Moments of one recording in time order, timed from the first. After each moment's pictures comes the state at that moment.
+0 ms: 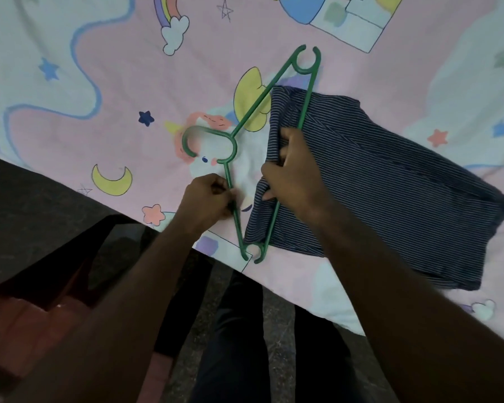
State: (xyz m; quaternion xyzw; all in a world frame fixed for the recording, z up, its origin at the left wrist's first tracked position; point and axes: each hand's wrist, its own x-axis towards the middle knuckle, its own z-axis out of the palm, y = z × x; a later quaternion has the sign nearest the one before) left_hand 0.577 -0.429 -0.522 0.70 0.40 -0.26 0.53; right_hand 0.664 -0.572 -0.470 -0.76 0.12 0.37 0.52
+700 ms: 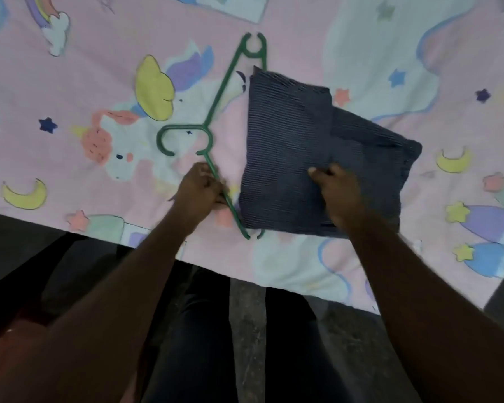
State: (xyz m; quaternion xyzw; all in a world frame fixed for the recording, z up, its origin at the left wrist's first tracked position) left_hand 0.598 -0.547 -0.517 0.67 0.35 -0.27 0.59; right_hand 0.641 -0.788 -0.494 -0.71 0.32 0.31 0.54
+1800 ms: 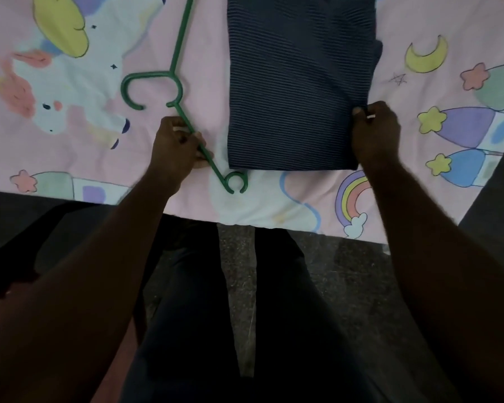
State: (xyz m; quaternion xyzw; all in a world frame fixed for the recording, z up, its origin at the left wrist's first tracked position) left_hand 0.572 -0.620 -0.507 0.68 0.37 -0.28 0.57; right_hand 0.590 -0.939 -0.511 -0.90 0.30 0.16 0.27
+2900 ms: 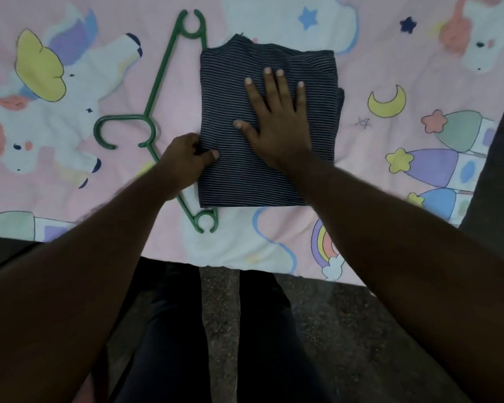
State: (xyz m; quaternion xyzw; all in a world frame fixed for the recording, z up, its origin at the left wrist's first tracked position) left_hand 0.620 -0.666 -0.535 0.76 0.22 -0.35 0.50; right_hand 0.655 -0.865 -0.558 -0.98 -0.14 0.13 0.05
